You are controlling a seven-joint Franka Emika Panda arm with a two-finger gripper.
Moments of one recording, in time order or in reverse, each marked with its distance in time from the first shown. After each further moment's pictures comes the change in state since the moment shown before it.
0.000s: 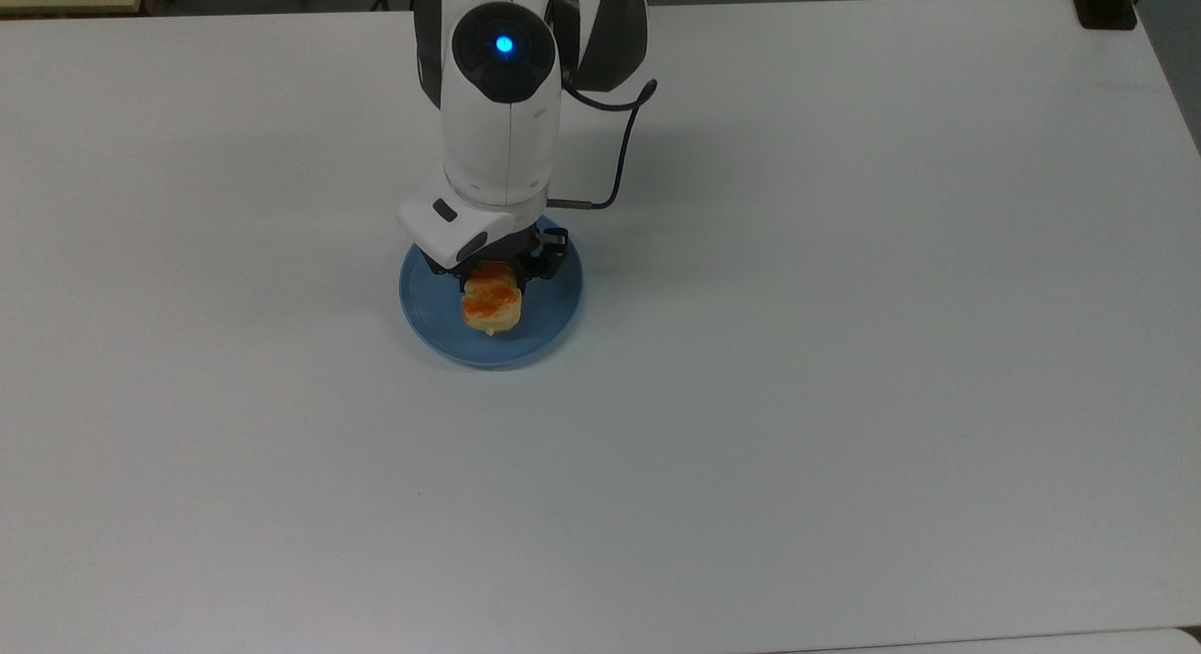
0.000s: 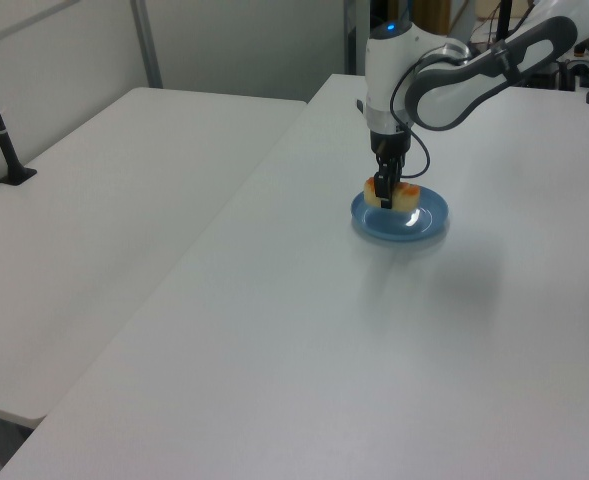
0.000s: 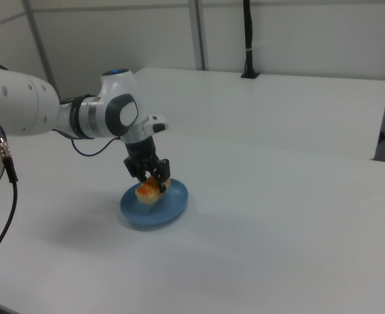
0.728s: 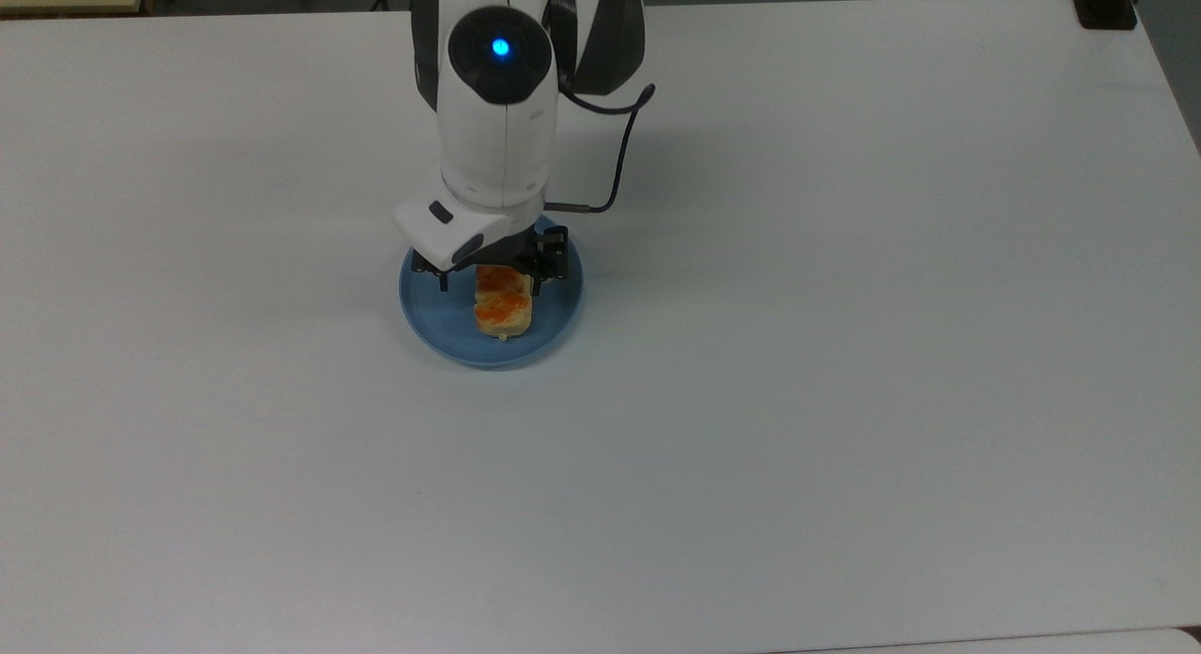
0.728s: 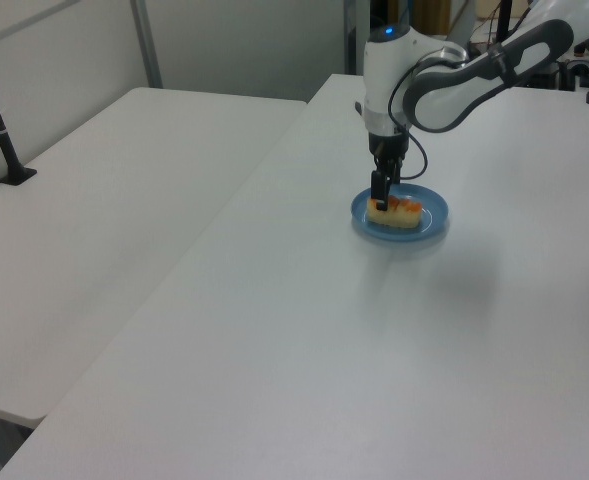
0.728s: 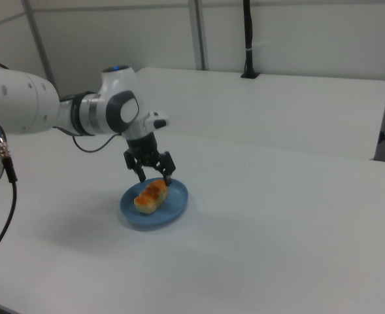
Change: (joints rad) arm -0.003 -0.003 0.000 0.020 0.000 -0.001 0.005
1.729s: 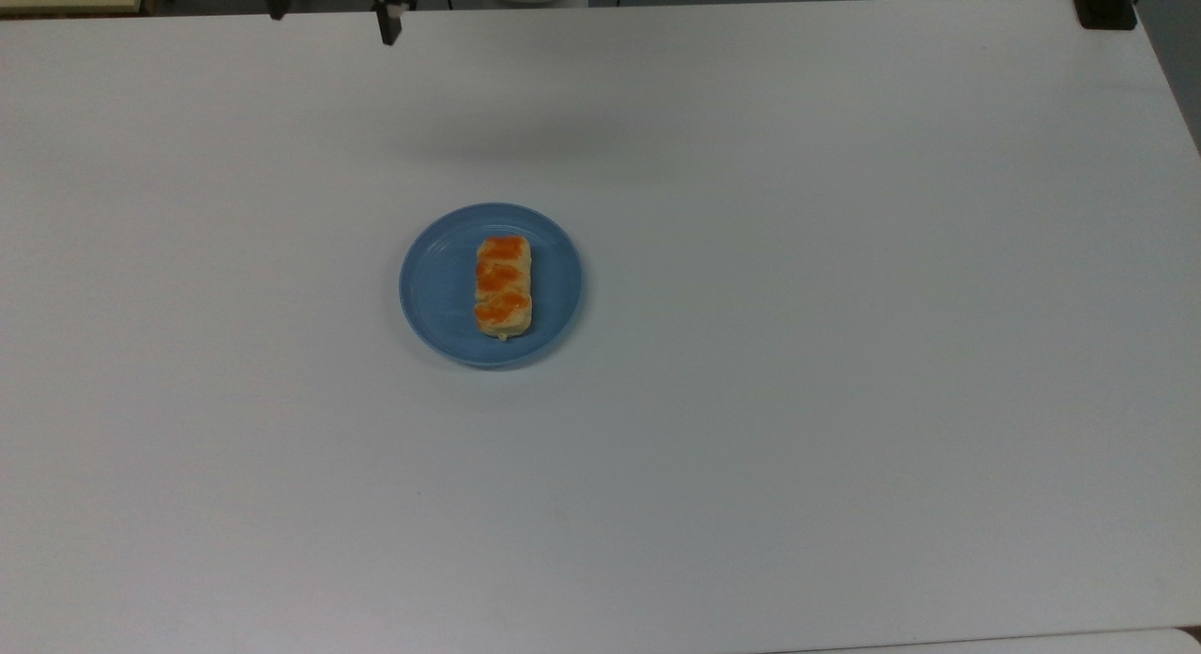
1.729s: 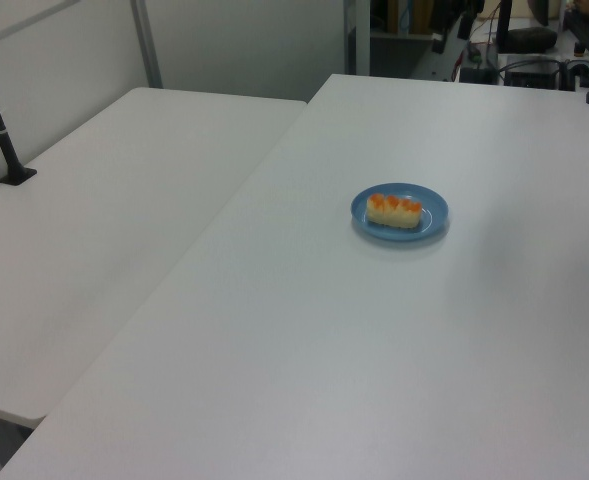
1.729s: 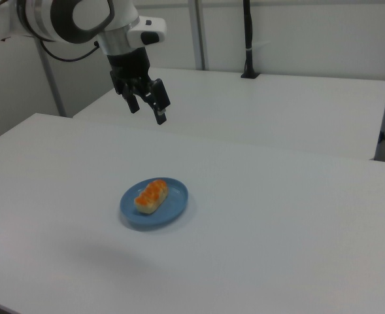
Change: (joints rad) arm 0.069 -0.439 -0.302 0.082 0.244 -0.376 -0.070
